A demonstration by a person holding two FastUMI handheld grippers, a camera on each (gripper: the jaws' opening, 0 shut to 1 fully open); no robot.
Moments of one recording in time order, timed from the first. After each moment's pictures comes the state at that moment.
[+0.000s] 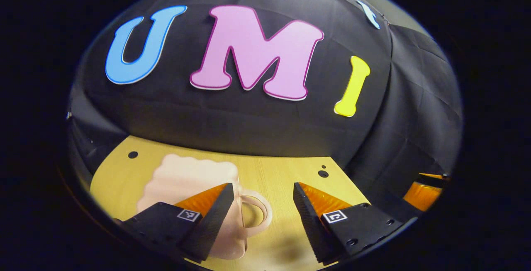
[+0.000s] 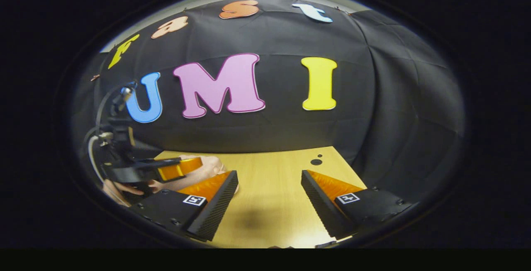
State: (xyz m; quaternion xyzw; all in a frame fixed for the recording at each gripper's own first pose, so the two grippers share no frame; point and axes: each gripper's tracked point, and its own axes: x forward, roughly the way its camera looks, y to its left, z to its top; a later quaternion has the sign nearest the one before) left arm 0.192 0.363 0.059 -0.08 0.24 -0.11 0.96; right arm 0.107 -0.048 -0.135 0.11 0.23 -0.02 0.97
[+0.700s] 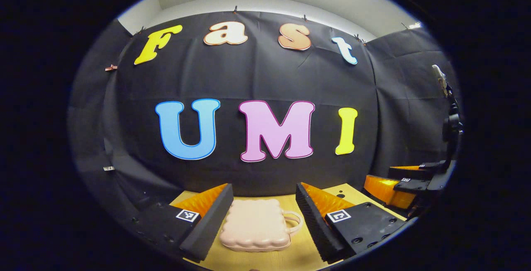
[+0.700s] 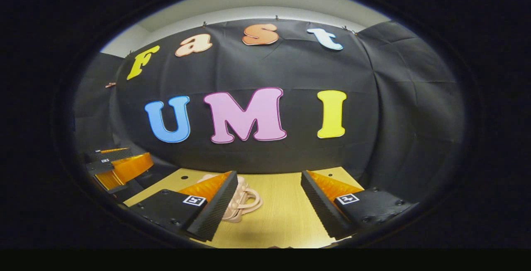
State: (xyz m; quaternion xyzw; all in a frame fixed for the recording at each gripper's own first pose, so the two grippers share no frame) left arm 0.038 0.457 0.213 0.02 0.08 -0.03 1.00; right arm 0.055 0.003 -0.031 0.11 0.12 -0.01 0.99
